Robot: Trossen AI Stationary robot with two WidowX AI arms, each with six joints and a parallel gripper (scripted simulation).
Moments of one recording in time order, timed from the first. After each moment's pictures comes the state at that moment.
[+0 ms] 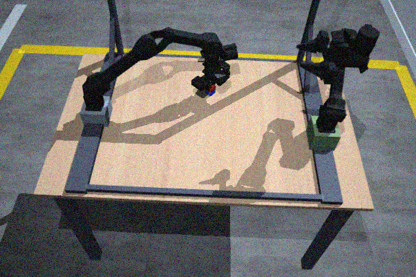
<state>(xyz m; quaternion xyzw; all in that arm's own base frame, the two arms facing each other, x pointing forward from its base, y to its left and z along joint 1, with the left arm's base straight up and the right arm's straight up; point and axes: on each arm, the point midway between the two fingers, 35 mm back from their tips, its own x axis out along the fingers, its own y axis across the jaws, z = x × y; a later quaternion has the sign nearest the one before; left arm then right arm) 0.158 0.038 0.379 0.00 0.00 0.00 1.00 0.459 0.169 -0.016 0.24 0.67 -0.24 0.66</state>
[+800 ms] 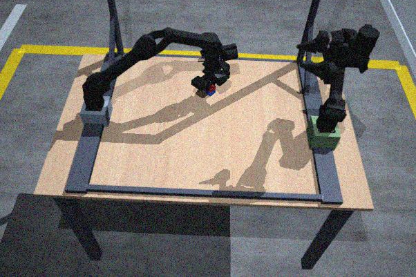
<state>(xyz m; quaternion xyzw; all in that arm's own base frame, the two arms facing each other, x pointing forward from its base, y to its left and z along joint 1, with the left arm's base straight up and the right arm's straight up) 0.158 0.038 0.379 0.00 0.00 0.00 1.00 0.459 0.169 -0.016 0.24 0.67 -0.24 0.66</state>
